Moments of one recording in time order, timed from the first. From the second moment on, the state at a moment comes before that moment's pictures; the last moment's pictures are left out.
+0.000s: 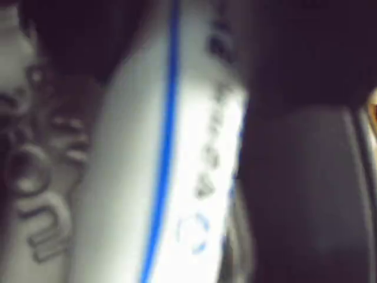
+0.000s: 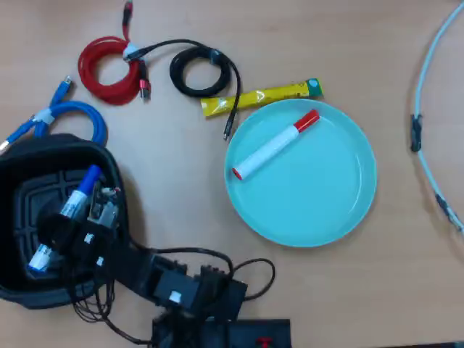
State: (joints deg) arm 21.5 85.0 122.8 -9.1 8.1
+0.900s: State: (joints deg) arm 21.5 77.4 109.6 -2.6 8.1
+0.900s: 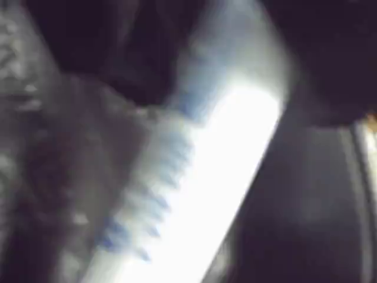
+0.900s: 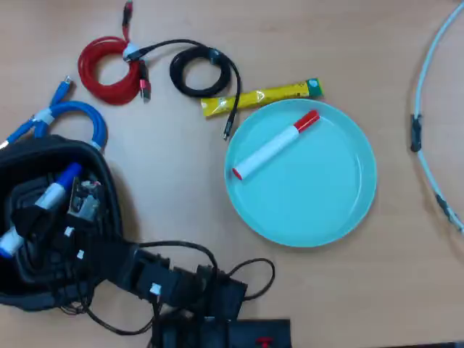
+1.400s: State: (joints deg) arm 22.0 91.5 109.6 29.7 4.4
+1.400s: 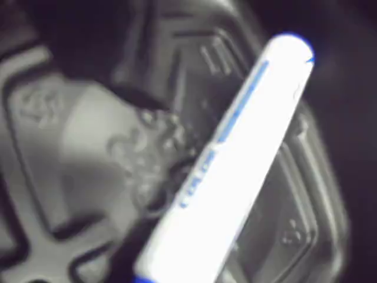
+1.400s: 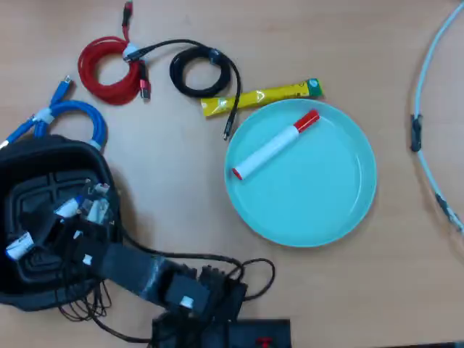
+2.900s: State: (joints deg) arm 80.7 126.1 149.8 32.8 -5.7
